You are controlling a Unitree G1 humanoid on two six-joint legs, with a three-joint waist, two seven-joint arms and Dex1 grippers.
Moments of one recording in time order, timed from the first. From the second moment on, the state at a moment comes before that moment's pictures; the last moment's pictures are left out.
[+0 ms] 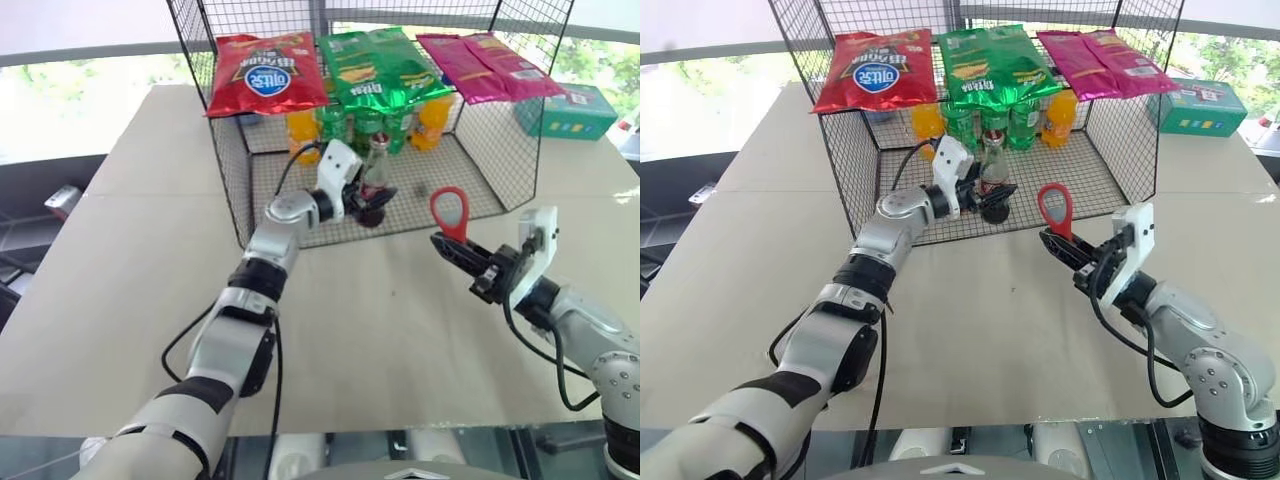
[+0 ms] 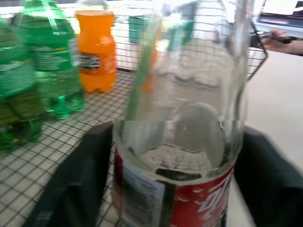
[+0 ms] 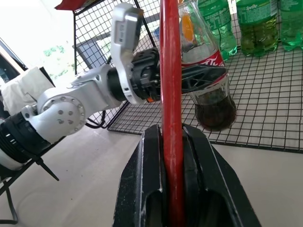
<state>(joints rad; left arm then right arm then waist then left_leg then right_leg) -0.94 0.19 -0.11 0.76 -0.21 0.02 -0.79 -0.07 -0.49 -0.19 -0.62 1.02 0.76 0.35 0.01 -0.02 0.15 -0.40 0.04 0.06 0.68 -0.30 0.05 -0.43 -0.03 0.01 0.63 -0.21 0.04</state>
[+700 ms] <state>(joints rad) -0.48 0.39 -0.15 -0.13 -0.44 0.44 -1.05 0.16 -0.61 -0.26 -0.78 0.95 0.62 0.54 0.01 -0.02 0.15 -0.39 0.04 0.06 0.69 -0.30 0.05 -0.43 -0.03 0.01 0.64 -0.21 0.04</state>
